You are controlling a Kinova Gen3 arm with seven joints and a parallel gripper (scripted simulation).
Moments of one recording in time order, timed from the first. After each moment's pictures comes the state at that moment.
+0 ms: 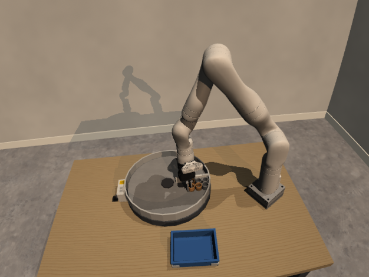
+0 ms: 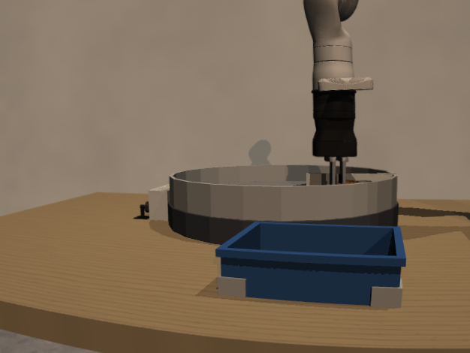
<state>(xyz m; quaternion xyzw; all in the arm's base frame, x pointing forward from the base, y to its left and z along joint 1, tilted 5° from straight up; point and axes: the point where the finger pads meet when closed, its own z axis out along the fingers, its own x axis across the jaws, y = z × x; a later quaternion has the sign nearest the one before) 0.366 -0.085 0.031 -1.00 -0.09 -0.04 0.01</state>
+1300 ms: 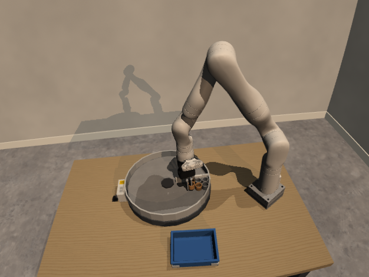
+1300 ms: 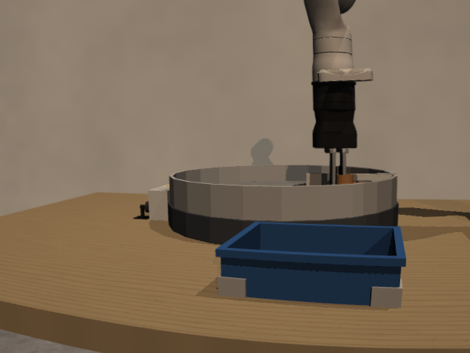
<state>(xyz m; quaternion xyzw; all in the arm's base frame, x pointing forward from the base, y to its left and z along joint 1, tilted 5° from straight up) 0.365 -0.086 0.046 -1.00 -0.09 -0.04 0.01</state>
